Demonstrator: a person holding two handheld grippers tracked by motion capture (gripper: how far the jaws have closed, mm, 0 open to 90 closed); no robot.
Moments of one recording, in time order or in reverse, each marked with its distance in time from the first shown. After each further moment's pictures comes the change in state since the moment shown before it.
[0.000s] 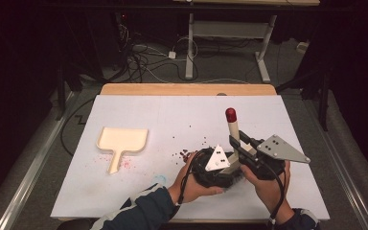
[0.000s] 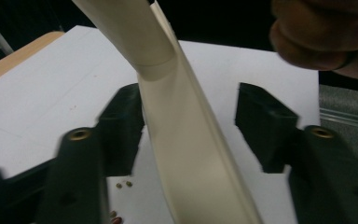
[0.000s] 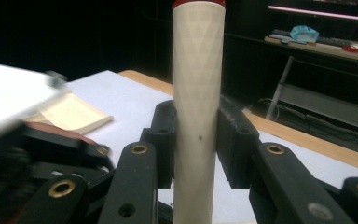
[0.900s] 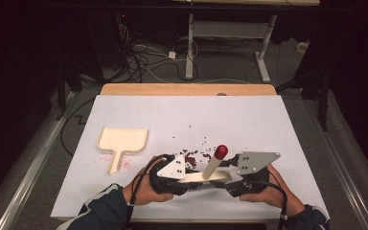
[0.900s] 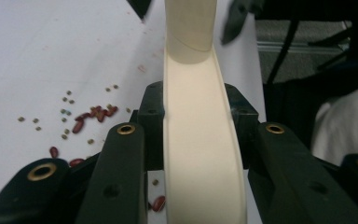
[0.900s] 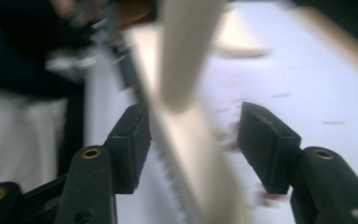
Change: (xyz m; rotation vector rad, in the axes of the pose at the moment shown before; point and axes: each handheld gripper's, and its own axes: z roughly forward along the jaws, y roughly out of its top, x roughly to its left) left arm 0.026 -0.045 -0.090 0.167 -0.217 0.154; right arm 0.014 -0.027 0.021 0.286 0.684 -0.308
